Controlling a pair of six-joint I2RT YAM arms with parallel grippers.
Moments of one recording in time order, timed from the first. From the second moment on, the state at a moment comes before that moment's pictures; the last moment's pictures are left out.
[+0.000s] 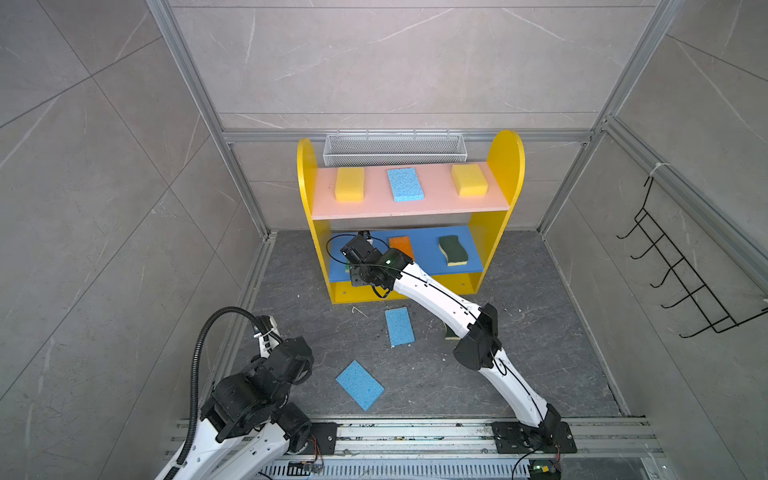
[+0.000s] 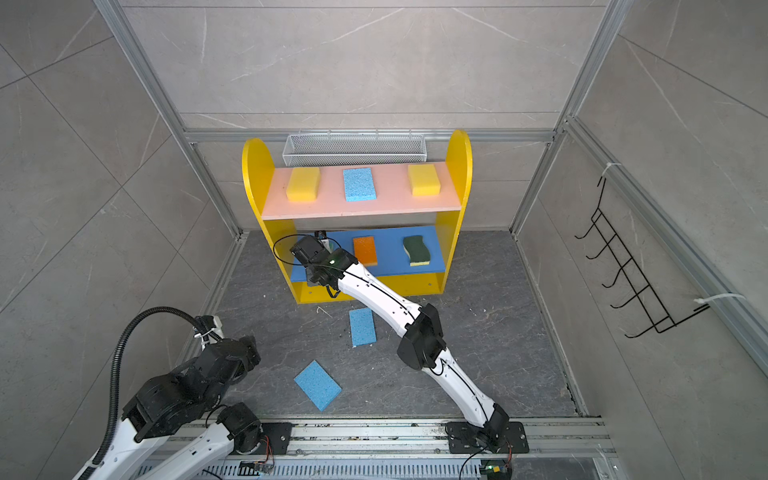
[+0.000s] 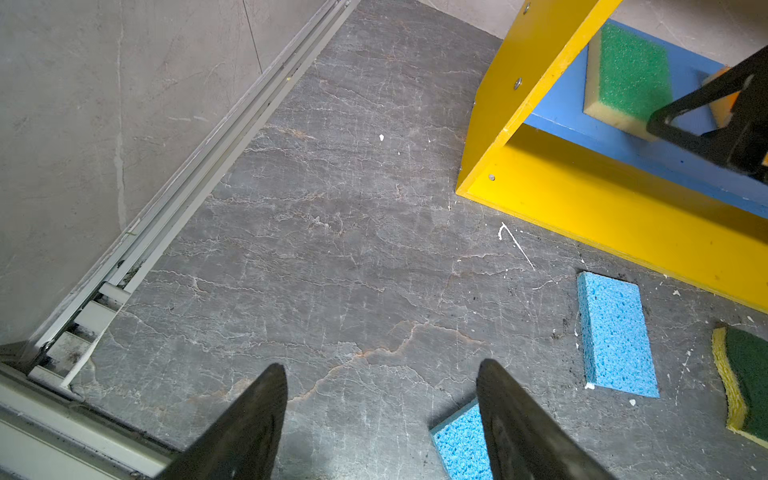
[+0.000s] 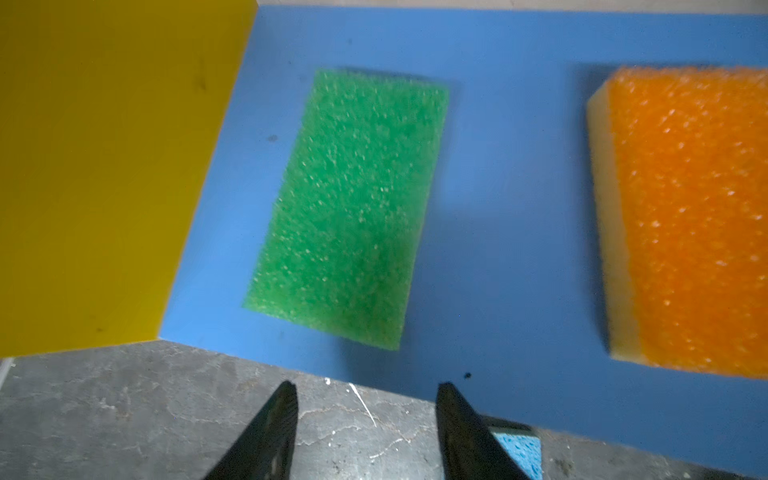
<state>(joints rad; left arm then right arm) -0.71 0.49 0.82 -1.25 -0.67 -0.91 0.92 2.46 2.57 -1.06 0.35 0.56</state>
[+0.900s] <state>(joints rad) -0.71 0.49 0.82 -1.25 -0.67 -0.91 0.92 2.45 2.53 -1.01 0.36 0.55</state>
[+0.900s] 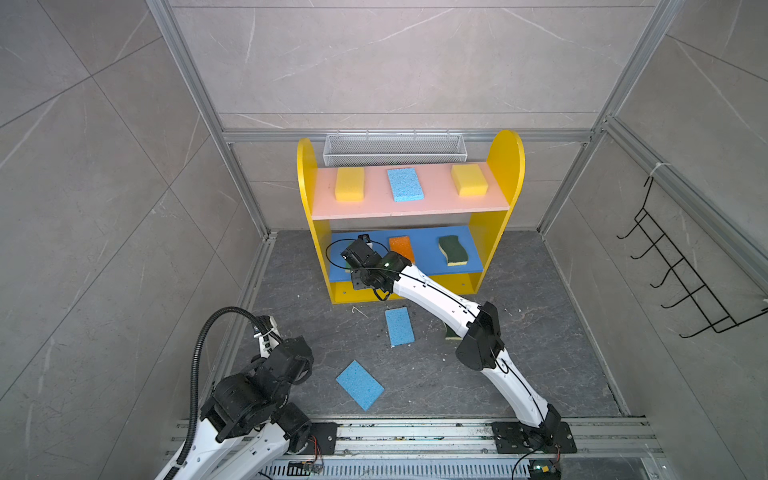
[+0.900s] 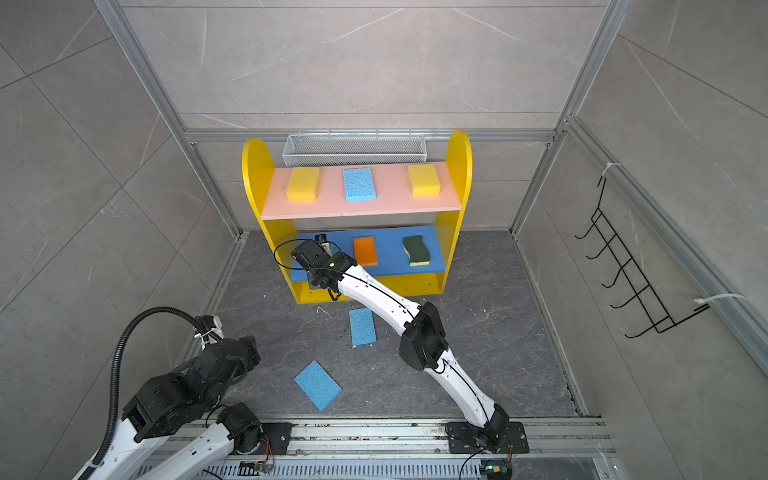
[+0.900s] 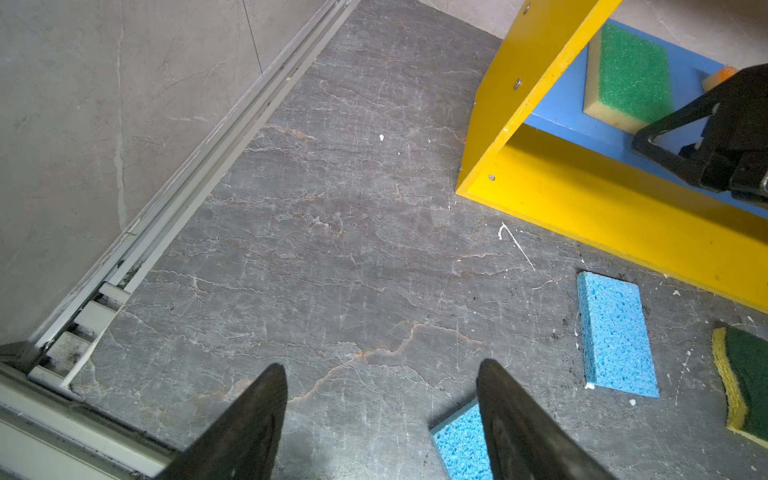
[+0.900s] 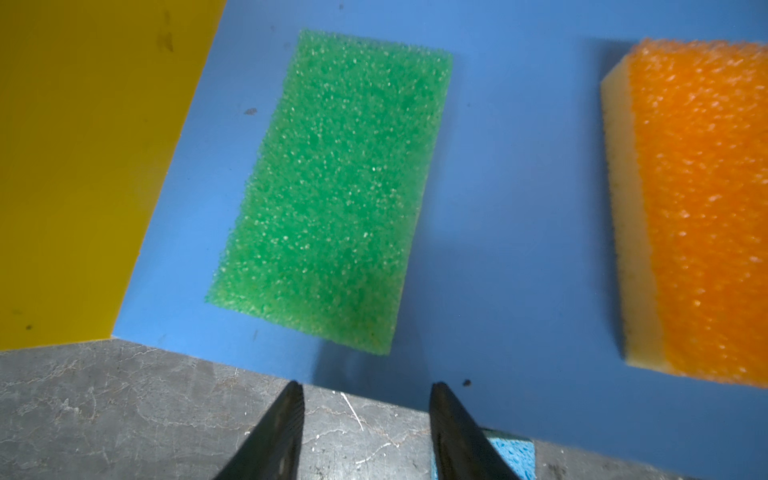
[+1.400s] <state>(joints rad) -0.71 0.49 0.82 -1.25 -0.67 -0.91 0.90 2.50 2.61 -1.02 0.37 0.55</state>
